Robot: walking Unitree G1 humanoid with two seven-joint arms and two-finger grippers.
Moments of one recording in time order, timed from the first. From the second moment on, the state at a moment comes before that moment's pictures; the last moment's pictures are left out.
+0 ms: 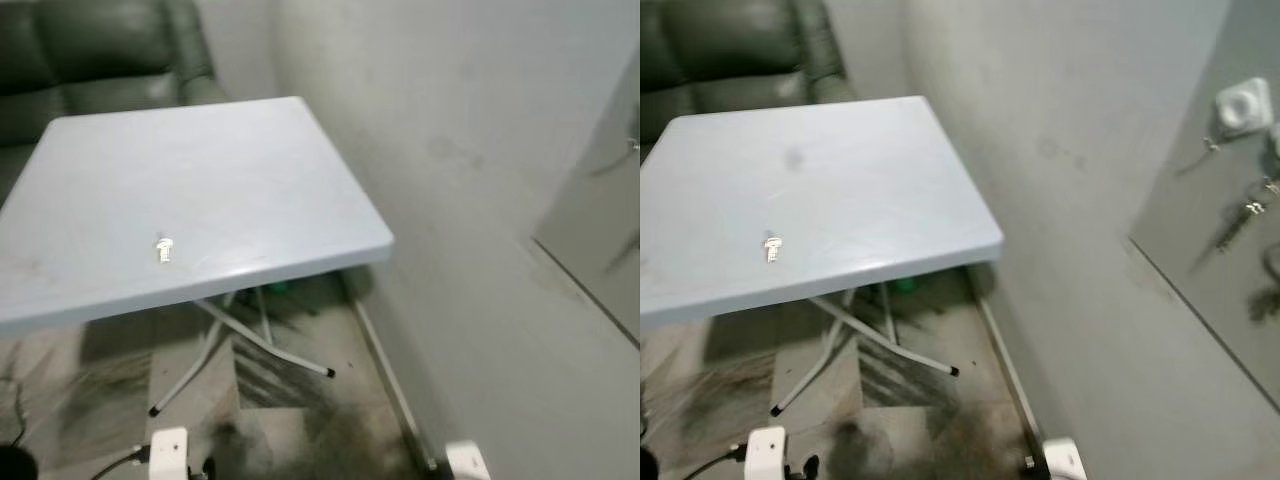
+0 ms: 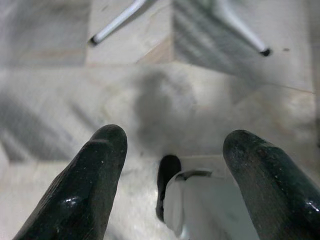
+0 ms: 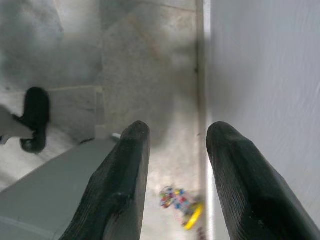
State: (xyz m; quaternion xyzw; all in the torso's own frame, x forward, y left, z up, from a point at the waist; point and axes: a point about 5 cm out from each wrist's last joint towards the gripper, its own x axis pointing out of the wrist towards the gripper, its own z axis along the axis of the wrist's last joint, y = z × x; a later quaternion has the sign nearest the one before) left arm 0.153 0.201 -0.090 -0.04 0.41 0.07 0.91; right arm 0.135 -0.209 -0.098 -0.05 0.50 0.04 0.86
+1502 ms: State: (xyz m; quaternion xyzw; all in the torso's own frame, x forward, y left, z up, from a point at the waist) left arm 0.150 0.199 -0.092 -0.07 0.42 0.09 0.90; right arm 0.131 -0.207 -0.100 0.00 0.49 0.02 0.87
